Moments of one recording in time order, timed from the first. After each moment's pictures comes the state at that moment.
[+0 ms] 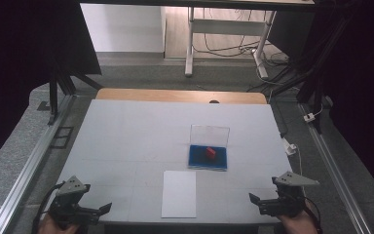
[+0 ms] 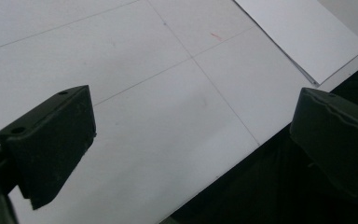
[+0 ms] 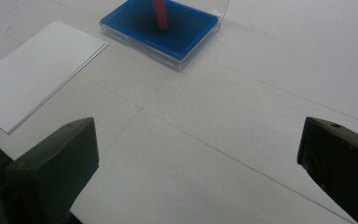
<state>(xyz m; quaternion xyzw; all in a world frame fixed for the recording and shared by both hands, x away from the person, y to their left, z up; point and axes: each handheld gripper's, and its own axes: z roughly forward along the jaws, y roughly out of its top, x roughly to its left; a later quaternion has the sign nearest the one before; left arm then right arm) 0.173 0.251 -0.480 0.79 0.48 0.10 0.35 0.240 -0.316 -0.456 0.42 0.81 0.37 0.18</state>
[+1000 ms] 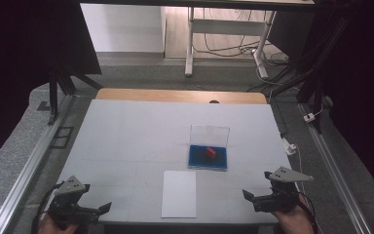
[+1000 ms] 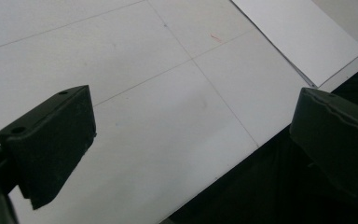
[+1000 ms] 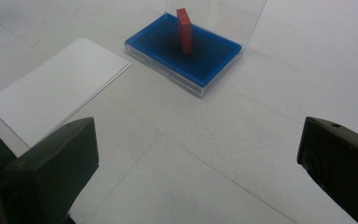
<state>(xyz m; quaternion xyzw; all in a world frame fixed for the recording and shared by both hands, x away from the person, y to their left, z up) 0.173 0.253 -0.480 0.79 0.49 0.10 0.36 0.247 -0.298 -0.447 0.39 0.81 0.40 0.17</state>
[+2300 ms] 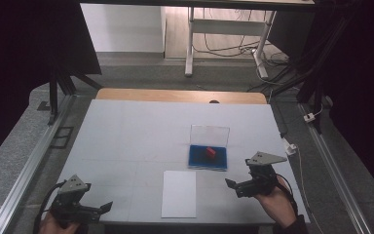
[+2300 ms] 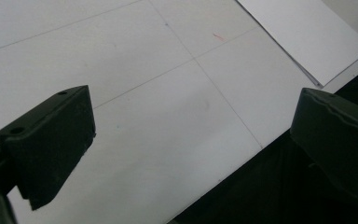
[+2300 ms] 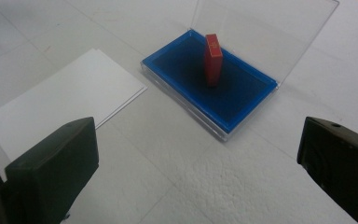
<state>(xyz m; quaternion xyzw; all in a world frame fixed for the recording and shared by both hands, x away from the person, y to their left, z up) 0.177 0.250 -0.481 0.80 0.48 0.10 0.35 0.289 -0.254 -0.447 0.34 0.84 0.39 0.15</state>
